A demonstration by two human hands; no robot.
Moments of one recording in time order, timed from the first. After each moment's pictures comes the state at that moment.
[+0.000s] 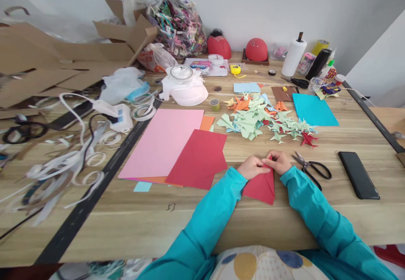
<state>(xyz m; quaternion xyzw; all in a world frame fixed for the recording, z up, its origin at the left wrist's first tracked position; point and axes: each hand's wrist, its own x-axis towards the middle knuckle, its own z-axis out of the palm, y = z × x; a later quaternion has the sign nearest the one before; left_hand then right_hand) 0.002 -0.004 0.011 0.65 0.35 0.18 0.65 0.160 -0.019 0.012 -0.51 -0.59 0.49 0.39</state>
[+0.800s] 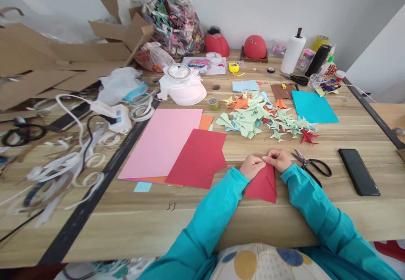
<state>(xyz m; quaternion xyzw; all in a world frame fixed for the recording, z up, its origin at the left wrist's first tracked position) 0.009 -0.013 0.014 0.65 0.41 0.25 0.59 0.163 -0.018 0.009 -0.50 -0.60 0.49 0.37</state>
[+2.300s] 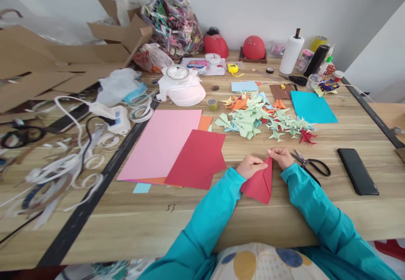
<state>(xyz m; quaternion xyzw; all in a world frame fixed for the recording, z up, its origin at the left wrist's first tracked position) 0.002 -0.011 0.019 0.58 0.38 0.22 0.68 0.171 -0.014 0.006 -0.52 -0.49 0.54 0.44</state>
